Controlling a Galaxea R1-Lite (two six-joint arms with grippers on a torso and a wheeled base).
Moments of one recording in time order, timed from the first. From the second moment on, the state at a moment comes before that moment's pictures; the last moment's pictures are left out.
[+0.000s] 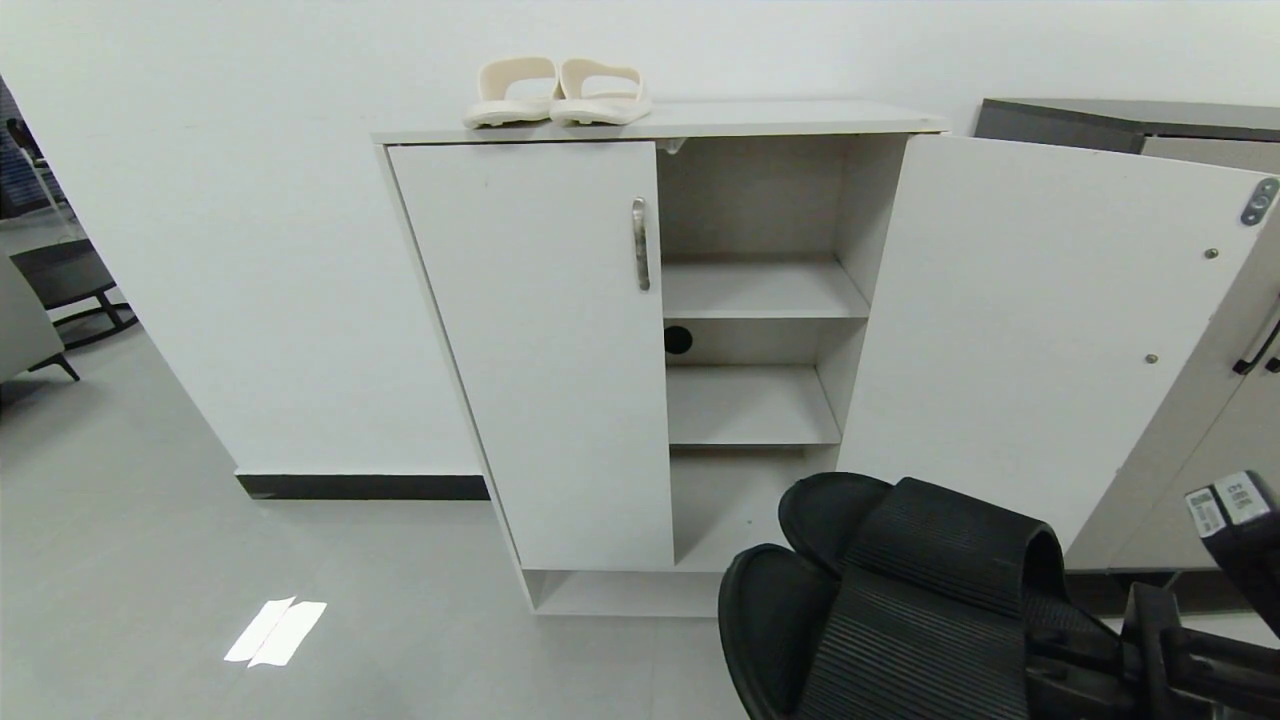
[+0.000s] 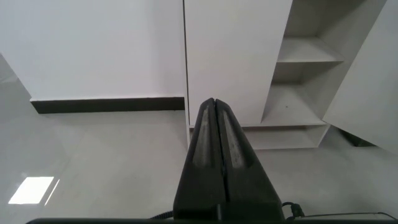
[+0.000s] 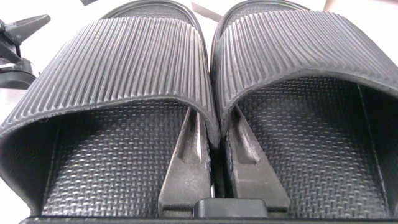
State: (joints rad) left arm 0.00 0.00 0.00 0.00 -0.01 0.01; right arm 0.87 1.18 -0.32 -0.69 0.10 0.13
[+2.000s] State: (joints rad) left arm 0.00 0.00 0.00 0.00 -0.01 0.01; right arm 0.83 1.86 -1.12 -0.39 -0.75 0.37
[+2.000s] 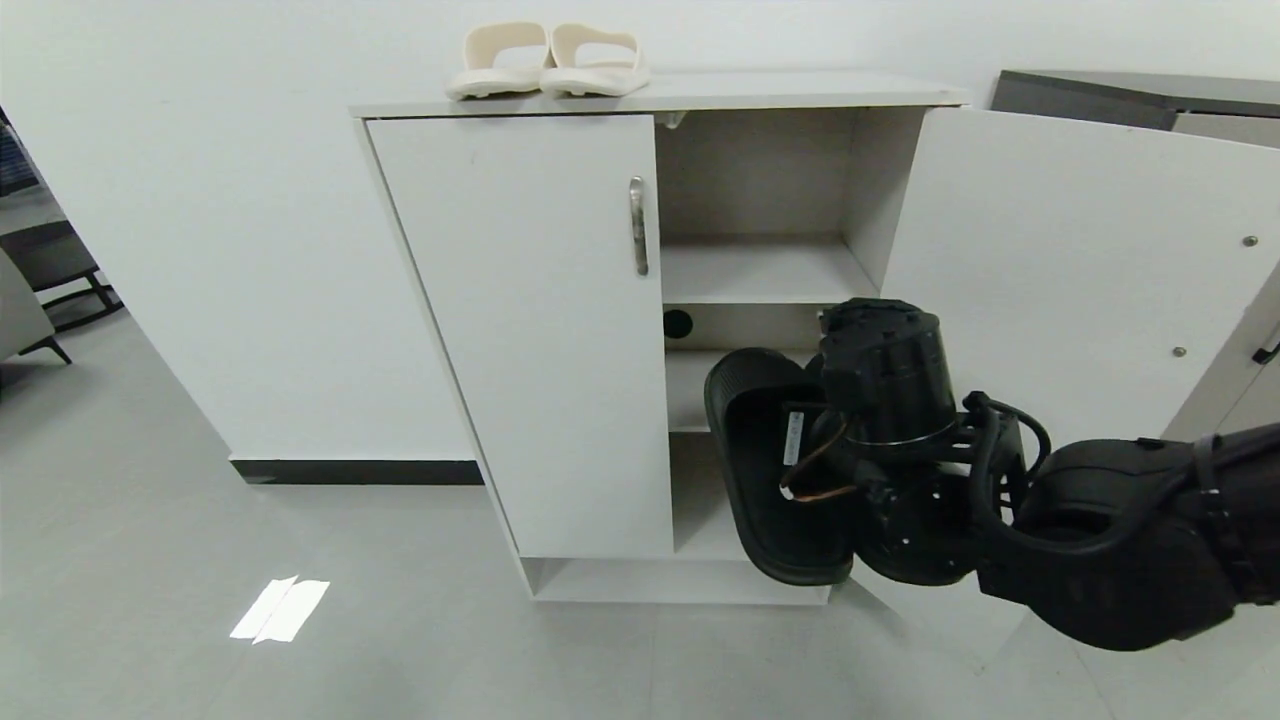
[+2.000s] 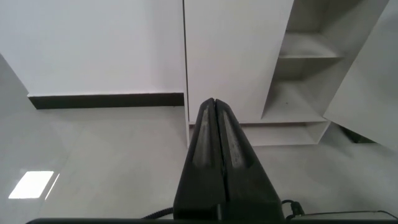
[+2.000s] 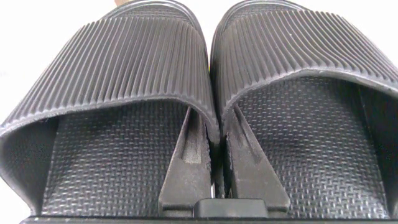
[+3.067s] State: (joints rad) left arm 0.00 0.00 0.00 0.00 -0.03 0.02; right arm 0.73 2.11 -1.02 -0.92 -0.71 0.21
